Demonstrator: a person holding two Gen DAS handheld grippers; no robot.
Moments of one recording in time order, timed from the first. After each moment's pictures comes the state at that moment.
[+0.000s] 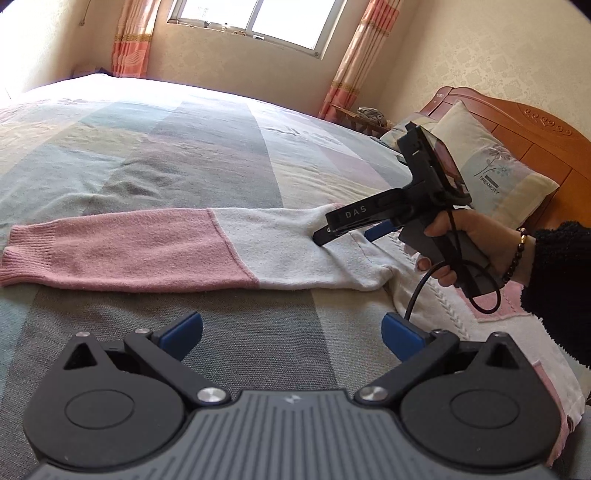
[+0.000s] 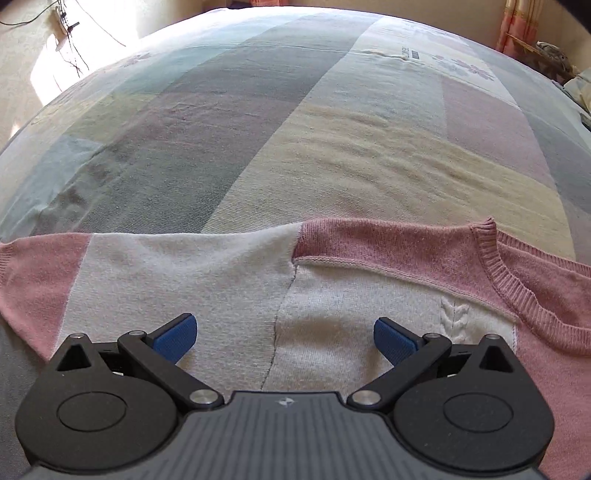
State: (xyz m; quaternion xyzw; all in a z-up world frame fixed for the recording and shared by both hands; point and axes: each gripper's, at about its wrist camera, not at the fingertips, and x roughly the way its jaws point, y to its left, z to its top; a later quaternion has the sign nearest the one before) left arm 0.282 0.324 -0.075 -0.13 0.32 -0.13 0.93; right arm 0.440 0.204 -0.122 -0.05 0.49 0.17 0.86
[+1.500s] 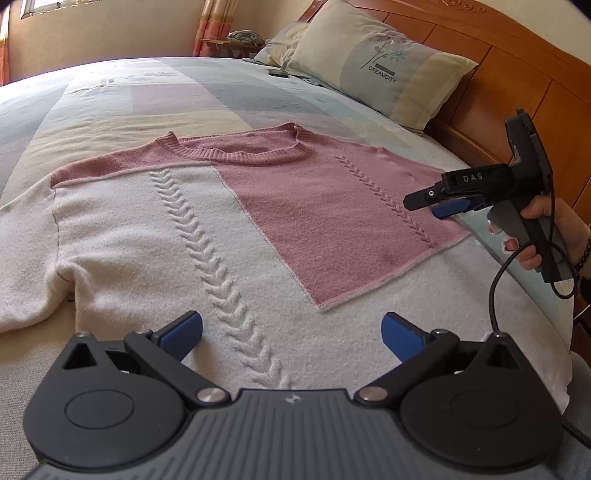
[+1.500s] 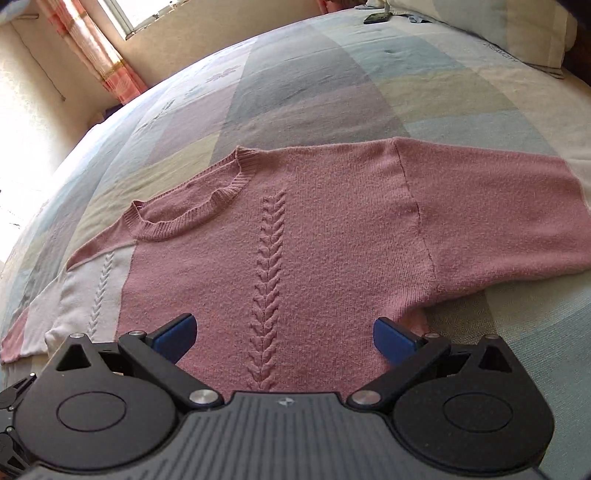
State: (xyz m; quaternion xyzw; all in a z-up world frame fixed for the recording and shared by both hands) left arm 0.352 0.067 -0.100 -0.02 0.39 -0.29 0.87; right arm 0.320 -0.182 -0.113 0.15 0.45 0.05 0.88
